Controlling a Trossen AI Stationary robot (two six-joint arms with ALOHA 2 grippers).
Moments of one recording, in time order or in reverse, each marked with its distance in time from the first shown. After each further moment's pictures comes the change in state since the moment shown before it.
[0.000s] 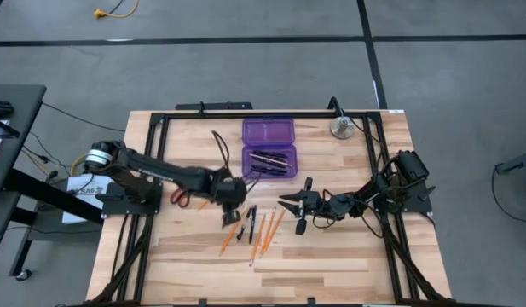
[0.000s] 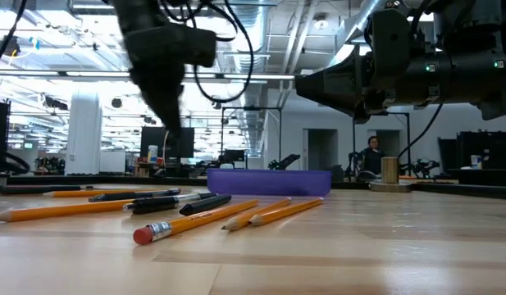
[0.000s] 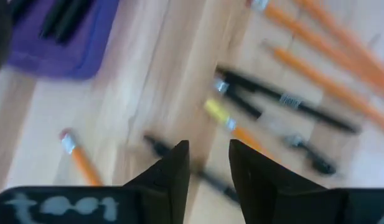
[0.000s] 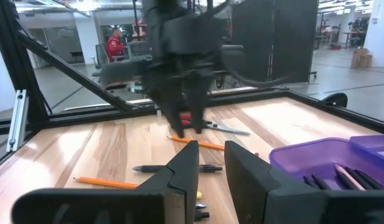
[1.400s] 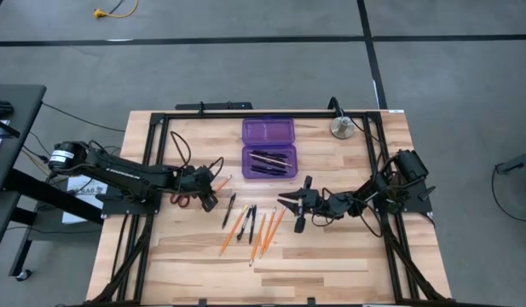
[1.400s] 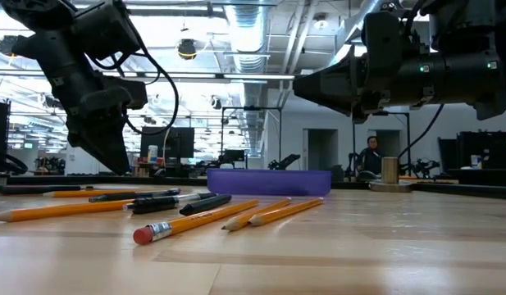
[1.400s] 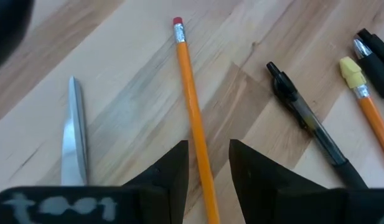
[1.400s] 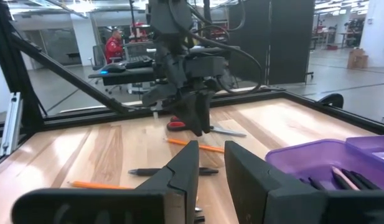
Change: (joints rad) left arm 0.096 -0.408 -0.614 0.349 -0.071 -0.278; right arm -0.019 0.000 0.005 -0.002 -0.004 0.000
